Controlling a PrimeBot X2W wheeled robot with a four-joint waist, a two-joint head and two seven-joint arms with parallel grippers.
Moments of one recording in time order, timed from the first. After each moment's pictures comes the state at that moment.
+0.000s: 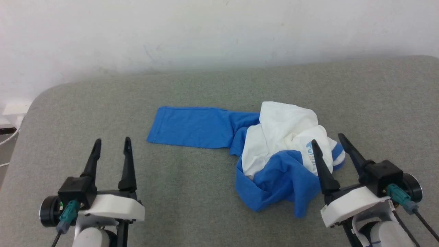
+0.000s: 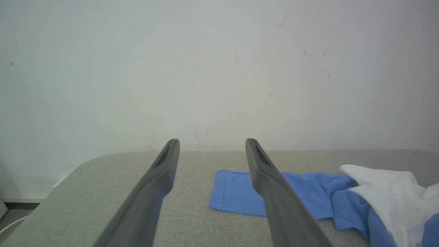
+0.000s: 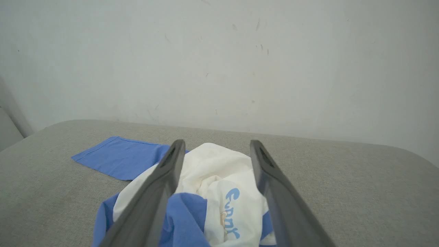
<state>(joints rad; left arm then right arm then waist) -0.08 0.23 -0.14 0.07 -0.29 0.14 -0.26 -0.05 -0.05 0.07 0.02 0.08 0.13 -0.09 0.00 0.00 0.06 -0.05</state>
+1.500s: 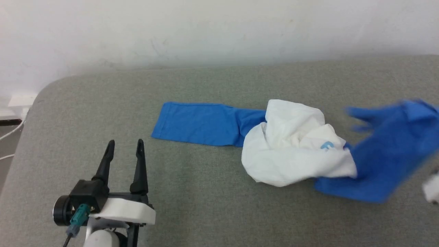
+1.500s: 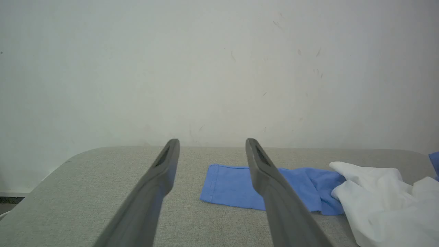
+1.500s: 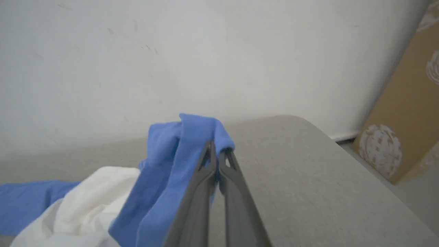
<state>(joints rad) -0.06 0.06 0.01 0.08 -0.13 -0.04 -0.26 -0.10 -0.05 -0.39 -0.19 0.14 0.13 0.33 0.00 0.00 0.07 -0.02</state>
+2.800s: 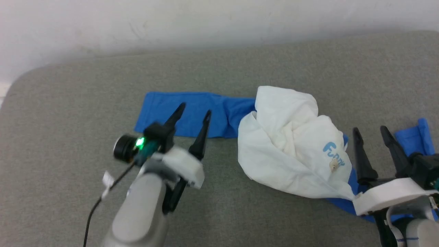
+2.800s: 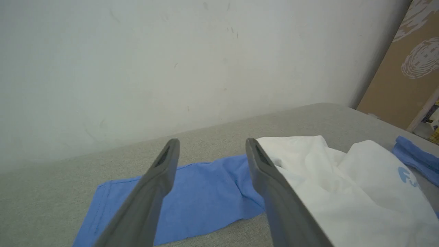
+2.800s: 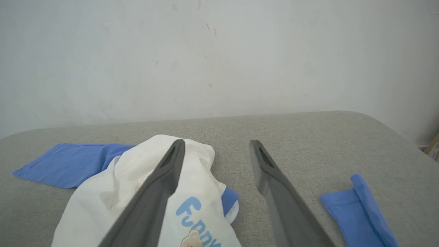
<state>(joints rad) -0.39 0.05 -0.26 0.36 -0.14 -0.11 -0.17 -0.03 -0.05 -0.09 -0.08 0.15 0.13 -0.01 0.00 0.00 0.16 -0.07</state>
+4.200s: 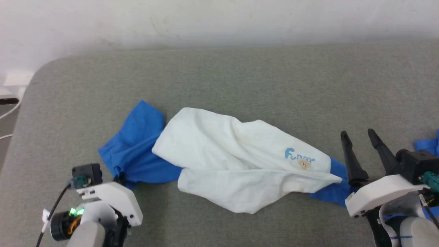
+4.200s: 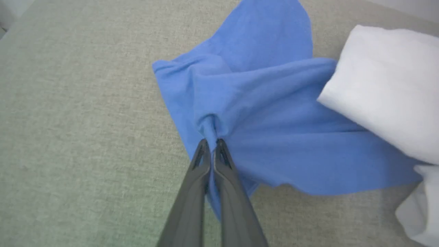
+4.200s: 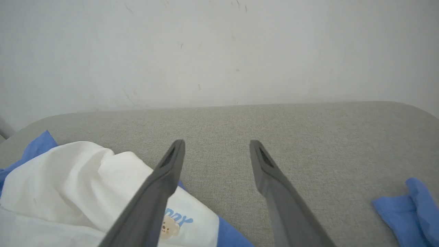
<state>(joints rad) -0.22 0.25 -0.15 0.37 -0.42 0.18 0.19 -0.05 -0.05 -0.05 -0.05 0.18 0.13 0.03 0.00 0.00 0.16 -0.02</state>
